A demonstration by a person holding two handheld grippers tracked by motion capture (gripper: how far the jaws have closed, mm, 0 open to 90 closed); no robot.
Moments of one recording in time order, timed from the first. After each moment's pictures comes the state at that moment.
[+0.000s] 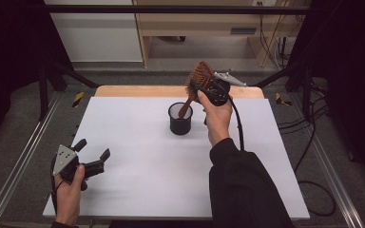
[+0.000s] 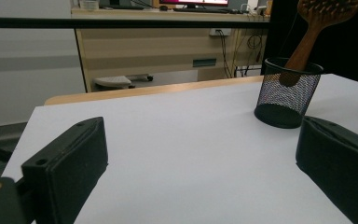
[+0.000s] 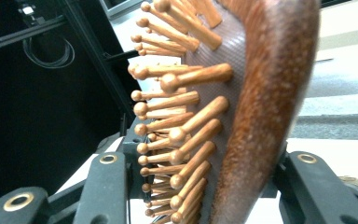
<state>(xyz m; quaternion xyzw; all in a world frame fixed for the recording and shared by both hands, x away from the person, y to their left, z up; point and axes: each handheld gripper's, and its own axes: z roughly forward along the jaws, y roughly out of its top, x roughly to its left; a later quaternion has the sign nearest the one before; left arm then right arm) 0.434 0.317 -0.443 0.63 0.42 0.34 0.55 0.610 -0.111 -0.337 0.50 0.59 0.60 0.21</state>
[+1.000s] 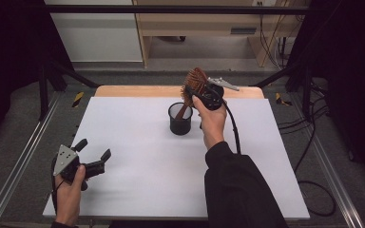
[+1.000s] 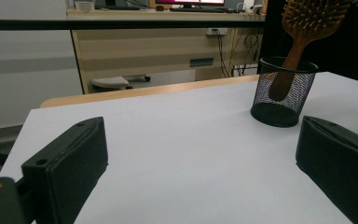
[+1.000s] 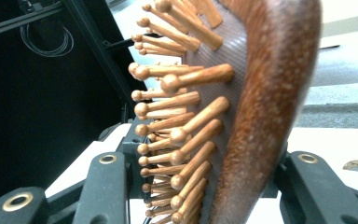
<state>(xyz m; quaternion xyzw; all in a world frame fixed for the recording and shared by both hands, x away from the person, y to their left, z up) 0.434 0.314 -0.443 0.64 0.41 0.34 0.55 0.612 -0.097 -0.357 0.50 0.60 0.59 0.20</state>
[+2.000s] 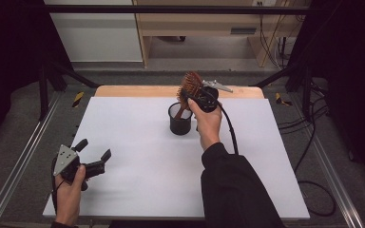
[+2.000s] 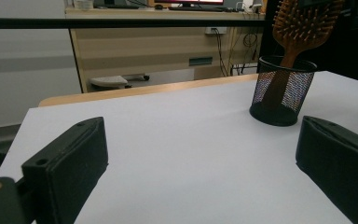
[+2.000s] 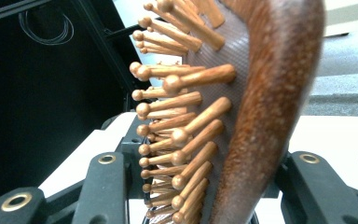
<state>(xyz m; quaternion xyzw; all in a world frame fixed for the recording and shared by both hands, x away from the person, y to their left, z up) 0.434 0.314 -0.443 0.64 0.41 0.34 0.55 0.616 -0.085 -0.370 0.50 0.61 0.58 0.19</state>
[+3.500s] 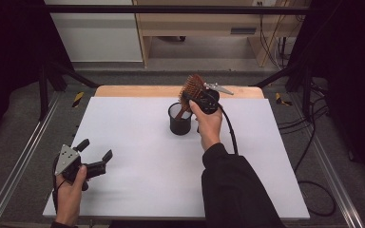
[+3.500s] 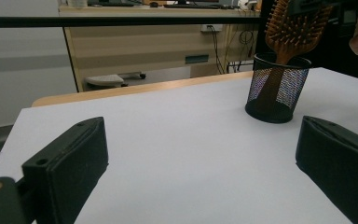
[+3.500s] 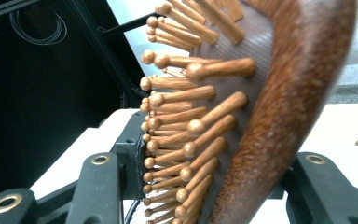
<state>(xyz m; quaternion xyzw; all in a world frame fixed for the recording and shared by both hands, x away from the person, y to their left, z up) 0.435 0.311 -0.443 0.65 0.41 0.33 0.55 0.623 -0.091 -0.385 0.52 0.61 0.58 0.18</state>
